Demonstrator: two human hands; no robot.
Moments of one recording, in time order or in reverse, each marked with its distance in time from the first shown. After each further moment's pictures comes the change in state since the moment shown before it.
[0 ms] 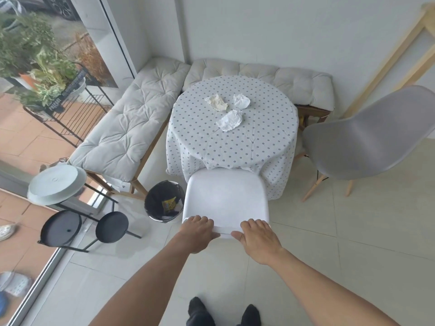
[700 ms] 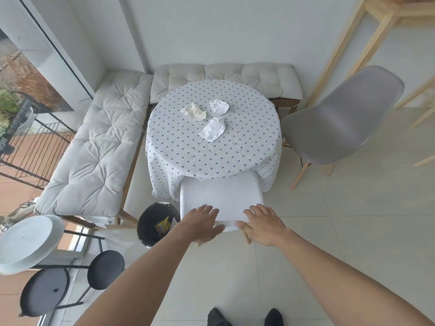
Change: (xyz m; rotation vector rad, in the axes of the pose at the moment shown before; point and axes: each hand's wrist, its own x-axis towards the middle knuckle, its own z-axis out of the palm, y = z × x) left_hand 0.079 -0.082 -0.053 -0.047 -0.007 0.229; right_hand 0.082 -0.002 -0.029 0.167 -0.209 0.251
